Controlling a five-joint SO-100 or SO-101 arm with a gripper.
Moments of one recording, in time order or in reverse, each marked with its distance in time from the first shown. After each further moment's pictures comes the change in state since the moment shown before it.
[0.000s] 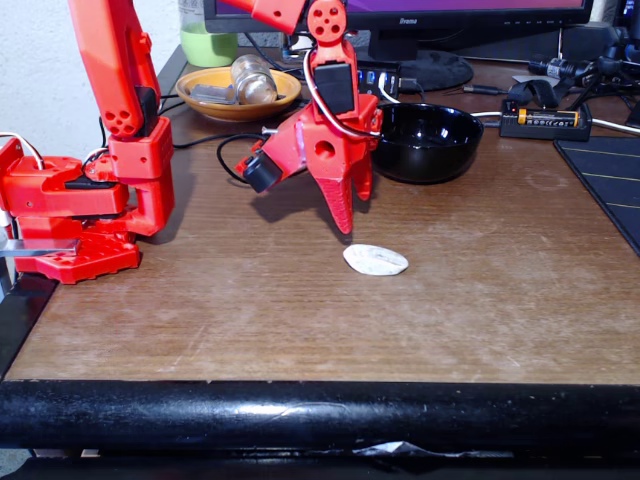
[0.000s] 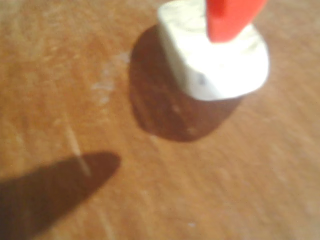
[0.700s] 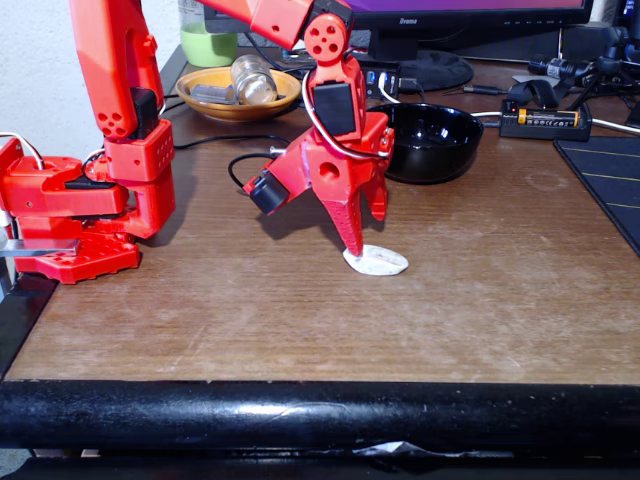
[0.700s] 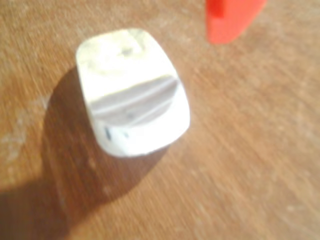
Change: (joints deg) arm 7.4 -3.2 -1.1 -5.0 -2.5
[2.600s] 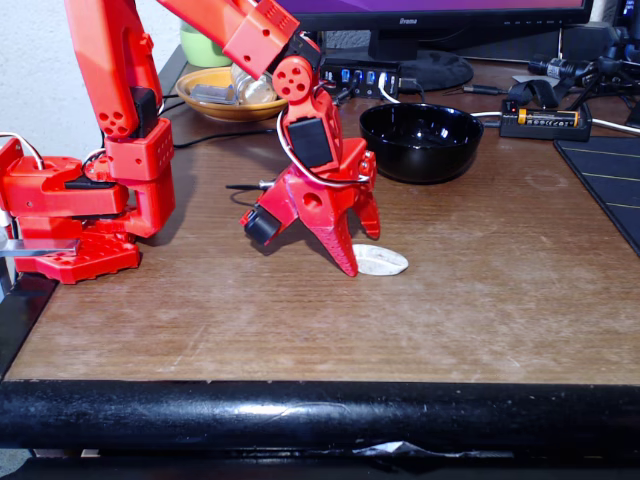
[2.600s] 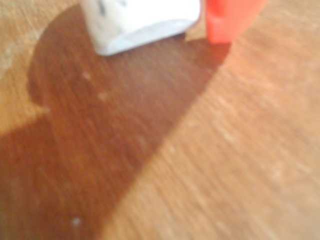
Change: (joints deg) arm -1.9 1.9 16.9 -21.2 2.7
